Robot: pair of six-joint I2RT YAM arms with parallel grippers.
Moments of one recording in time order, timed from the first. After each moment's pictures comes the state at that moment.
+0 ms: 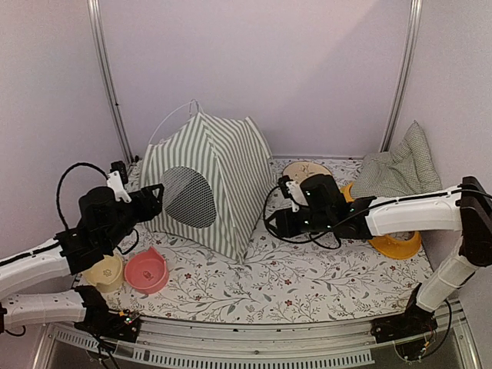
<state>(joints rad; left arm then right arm) -0.72 0.79 0.45 0.16 -0.48 -0.55 0.91 1.60 0.96 0.05 -0.01 0.45</state>
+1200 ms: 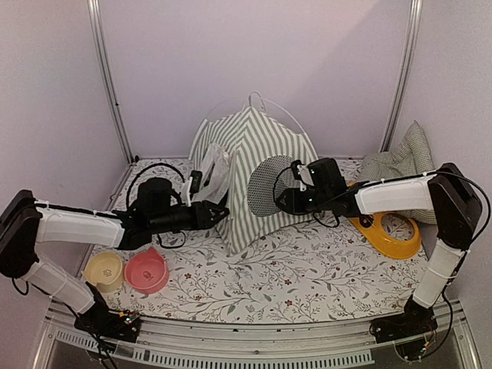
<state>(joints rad) -0.70 1.39 0.62 0.44 0.26 -0.67 0.70 1.77 1.05 0.11 -0.10 0.42</state>
